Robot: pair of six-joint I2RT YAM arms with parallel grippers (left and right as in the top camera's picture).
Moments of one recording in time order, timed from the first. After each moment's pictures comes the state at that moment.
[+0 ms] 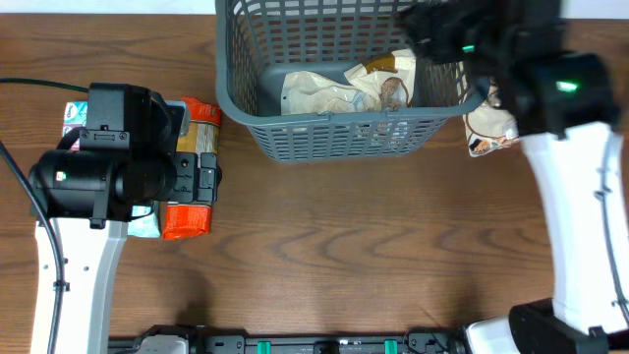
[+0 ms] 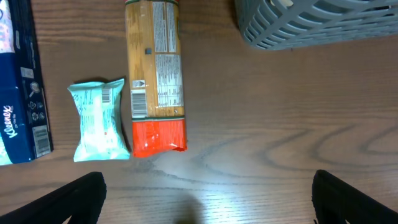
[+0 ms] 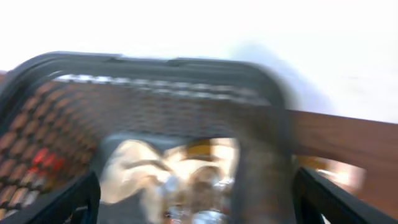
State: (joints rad) left arm -0.07 1.26 1.47 -1.36 0.09 0.01; right arm 0.20 1.63 2.06 -0.99 0.02 0.08
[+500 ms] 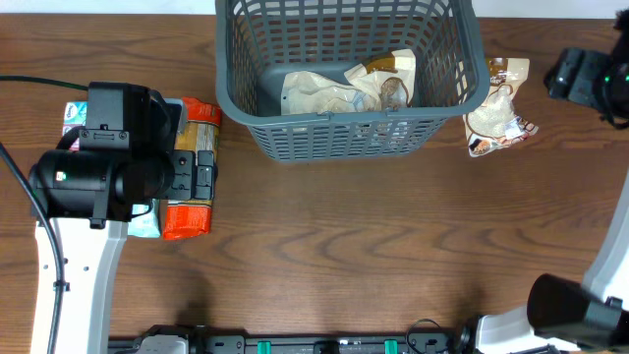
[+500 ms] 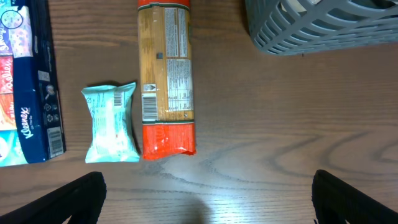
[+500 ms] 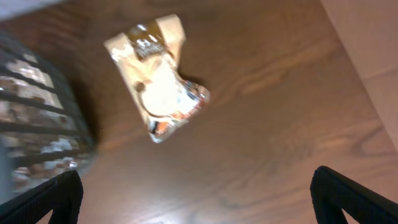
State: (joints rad) left arm -0.07 1.26 1.47 -1.34 0.05 0.01; right arm -0.30 1.70 2.10 -1.41 0.10 0.07
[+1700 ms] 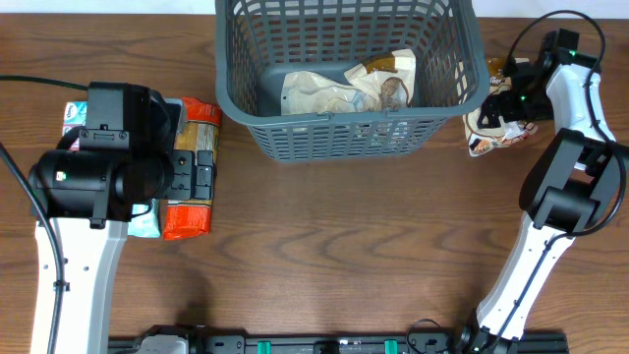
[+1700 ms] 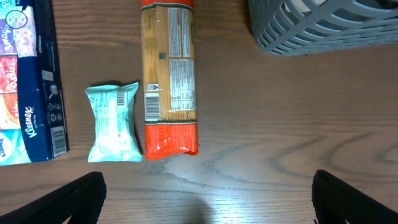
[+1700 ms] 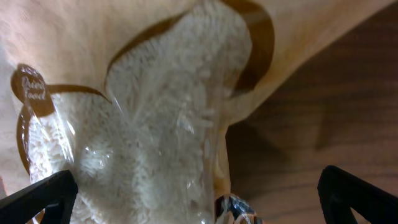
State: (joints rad) left arm -0.07 1.26 1.47 -1.34 0.05 0.01; right arm -0.31 2.41 2.03 -1.01 -0.01 -0.44
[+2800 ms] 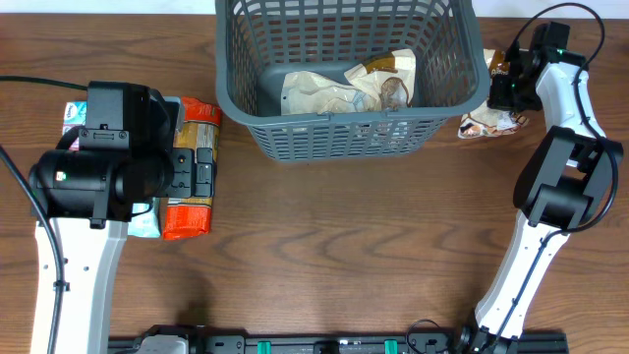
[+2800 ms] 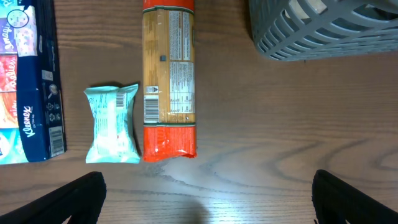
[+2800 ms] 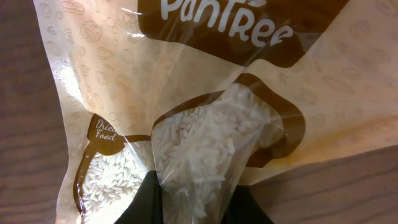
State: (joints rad) left arm -0.07 1.26 1.47 -1.33 0.05 -0.01; right arm -0.28 2.43 2.04 -0.88 -0.05 -0.10
